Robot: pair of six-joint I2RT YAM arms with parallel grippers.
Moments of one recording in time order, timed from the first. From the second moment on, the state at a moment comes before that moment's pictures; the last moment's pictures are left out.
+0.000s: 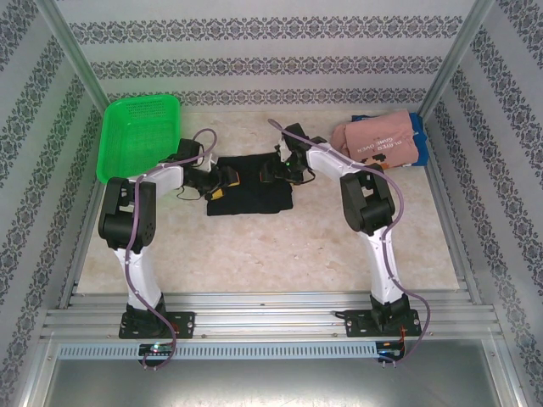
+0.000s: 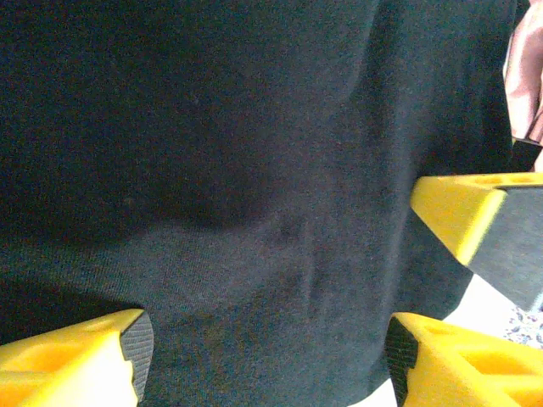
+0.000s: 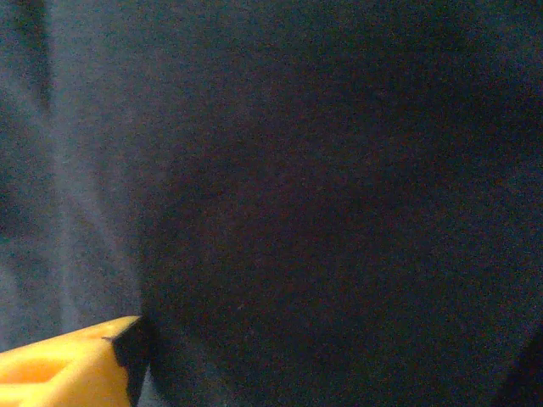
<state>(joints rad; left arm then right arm) -0.11 1.96 1.27 -0.39 0.68 -0.54 0.42 2.33 1.86 -0.72 -0.38 0.38</state>
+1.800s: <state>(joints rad) -0.04 1.68 1.59 -0.49 0.42 -0.49 -0.01 2.35 2.54 -1.17 0.32 -0.19</state>
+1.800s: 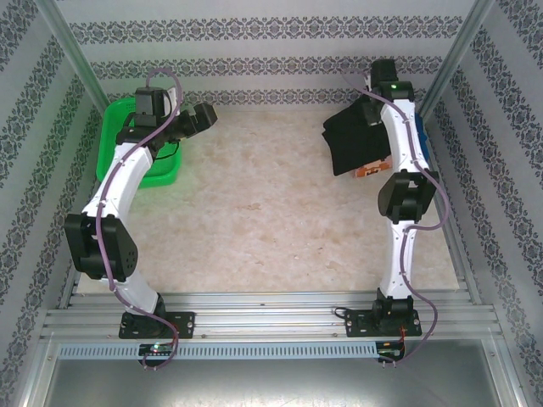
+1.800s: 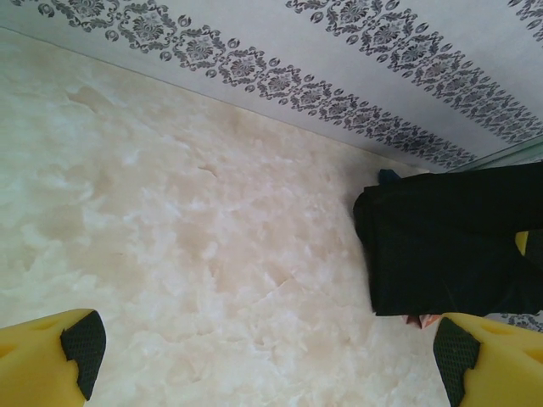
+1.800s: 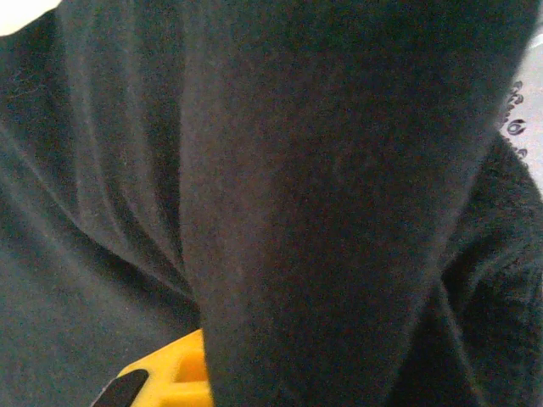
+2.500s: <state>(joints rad) -0.04 1.55 1.51 -0.57 0.40 -0.48 -0.21 2.56 2.62 -1.05 0.22 -0.11</state>
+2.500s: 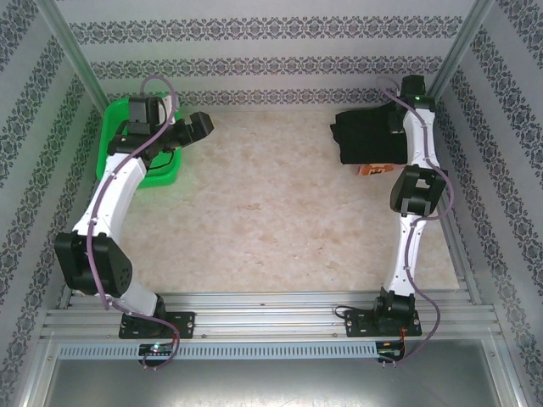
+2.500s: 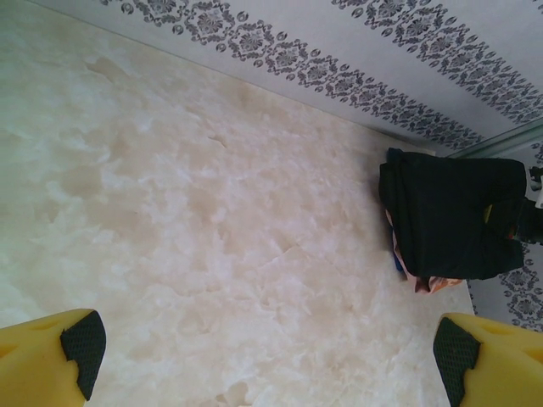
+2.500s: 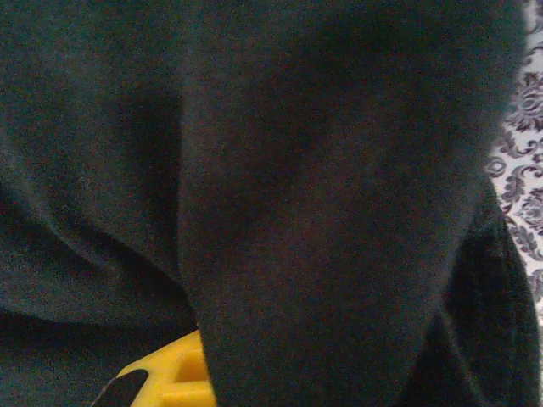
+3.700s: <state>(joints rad) -0.08 1.31 1.30 -0.51 0.27 -0.45 -0.04 1.71 1.64 -0.65 -0.09 0.10</state>
